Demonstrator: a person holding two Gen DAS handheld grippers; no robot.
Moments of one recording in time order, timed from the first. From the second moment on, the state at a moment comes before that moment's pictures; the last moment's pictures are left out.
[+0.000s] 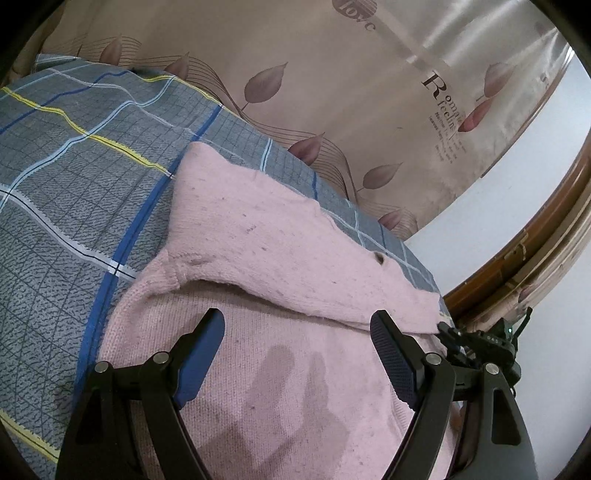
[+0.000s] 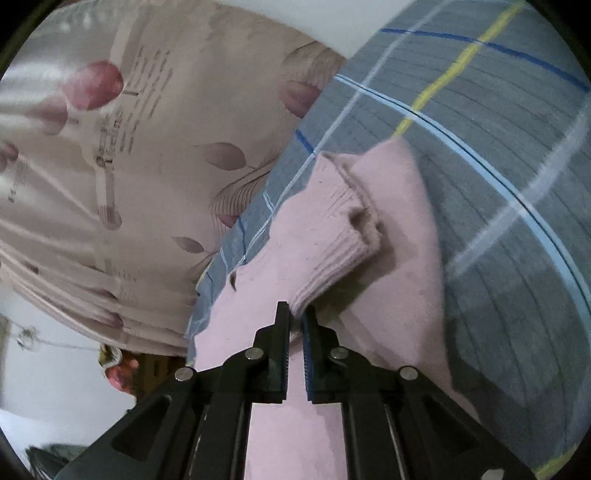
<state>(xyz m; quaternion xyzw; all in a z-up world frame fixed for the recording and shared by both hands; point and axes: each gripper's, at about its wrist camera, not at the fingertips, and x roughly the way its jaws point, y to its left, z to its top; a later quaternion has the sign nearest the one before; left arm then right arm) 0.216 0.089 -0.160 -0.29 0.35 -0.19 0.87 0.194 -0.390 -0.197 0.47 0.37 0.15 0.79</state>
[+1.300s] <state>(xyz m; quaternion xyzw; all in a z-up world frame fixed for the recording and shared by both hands) 0.004 0.101 -0.118 -0.12 0.42 -0.24 0.87 -0.065 -0.399 -0.171 0.31 0.47 0.19 0.81</state>
